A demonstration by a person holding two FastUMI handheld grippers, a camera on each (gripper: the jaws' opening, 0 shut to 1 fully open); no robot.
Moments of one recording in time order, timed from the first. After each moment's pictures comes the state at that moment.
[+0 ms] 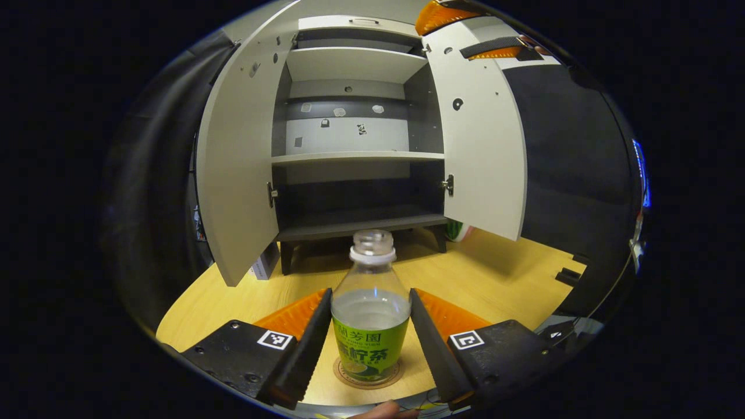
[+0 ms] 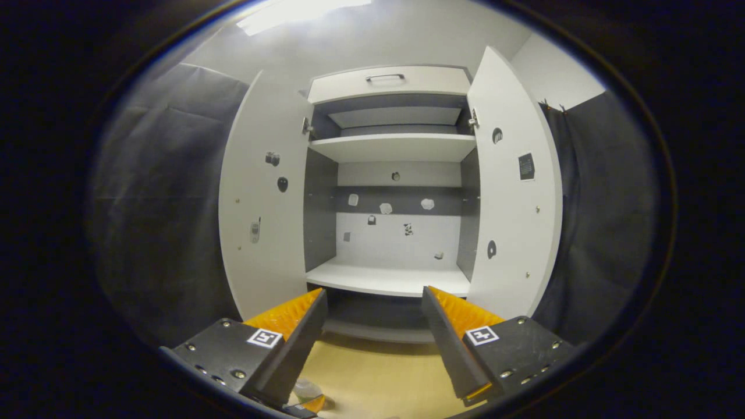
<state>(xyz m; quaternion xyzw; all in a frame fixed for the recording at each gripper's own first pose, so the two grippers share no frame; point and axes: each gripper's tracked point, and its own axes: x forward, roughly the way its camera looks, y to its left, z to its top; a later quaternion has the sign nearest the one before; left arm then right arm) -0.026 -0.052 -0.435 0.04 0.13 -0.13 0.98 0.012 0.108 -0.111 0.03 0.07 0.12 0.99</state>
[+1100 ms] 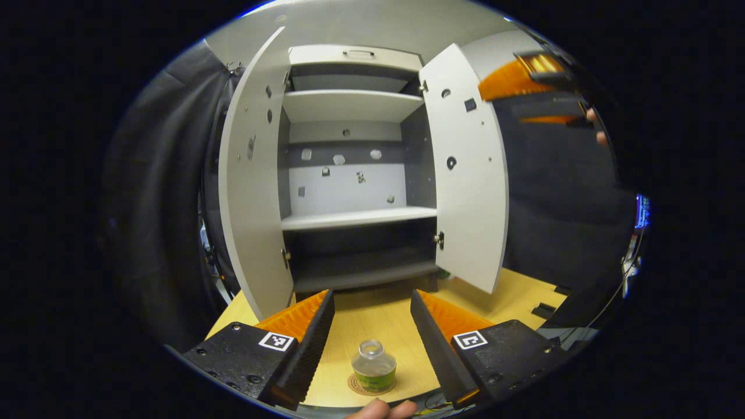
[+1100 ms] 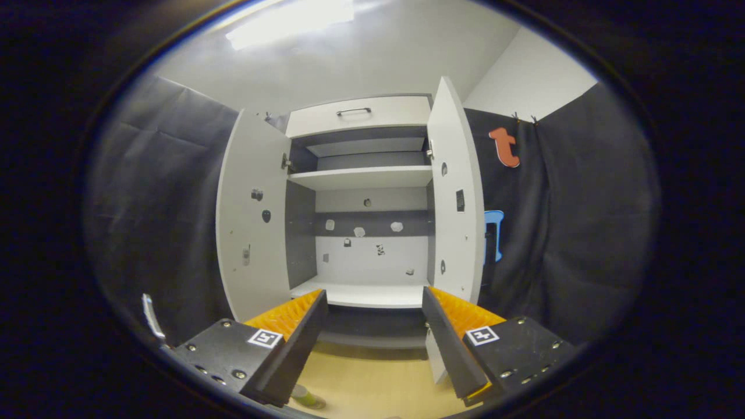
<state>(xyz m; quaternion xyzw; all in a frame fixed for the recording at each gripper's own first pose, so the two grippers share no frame) -0.046 -0.058 -0.249 0.04 0.05 -0.14 0.99 -0.041 0.025 -0.061 0.05 0.02 0.06 1.00</state>
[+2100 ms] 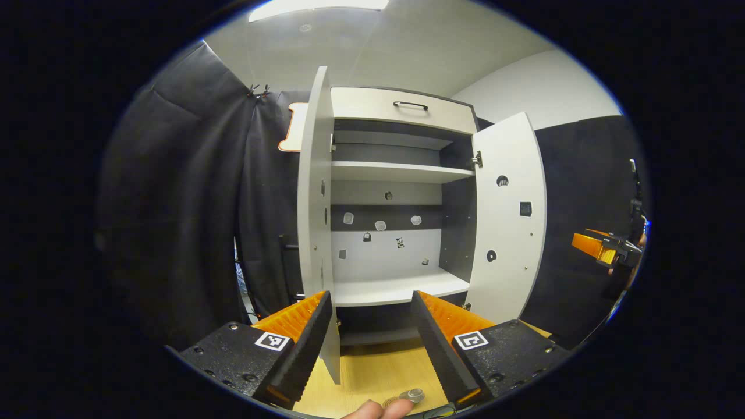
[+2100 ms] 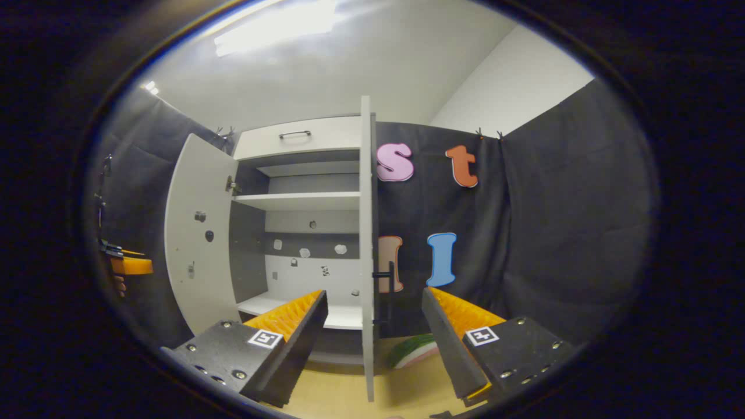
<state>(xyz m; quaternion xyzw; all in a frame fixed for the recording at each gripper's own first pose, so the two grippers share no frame) -0.017 0.055 -0.038 0.00 0.03 -0.06 1.00 0.002 -0.146 -0.030 0.06 -0.02 -0.02 1.00</state>
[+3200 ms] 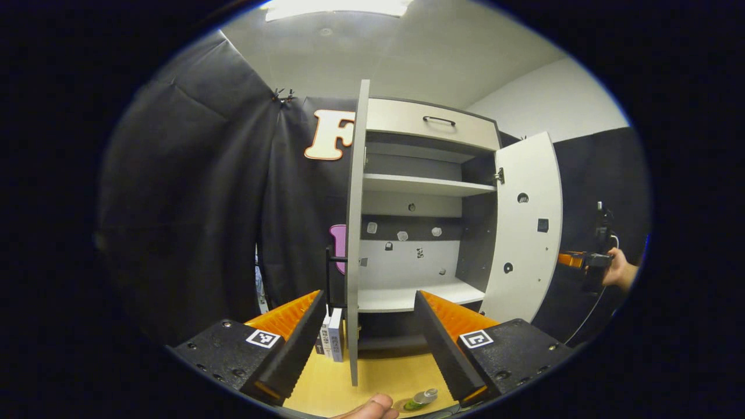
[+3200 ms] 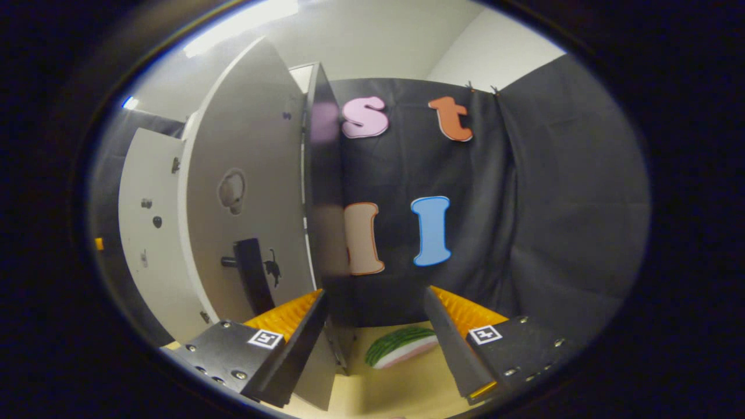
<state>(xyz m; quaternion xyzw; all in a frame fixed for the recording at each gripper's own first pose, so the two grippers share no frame) -0.035 0.093 -0.020 -0.03 -0.01 -0.05 1.00 0.154 -0.198 -0.105 0.06 0.06 0.04 1.00</state>
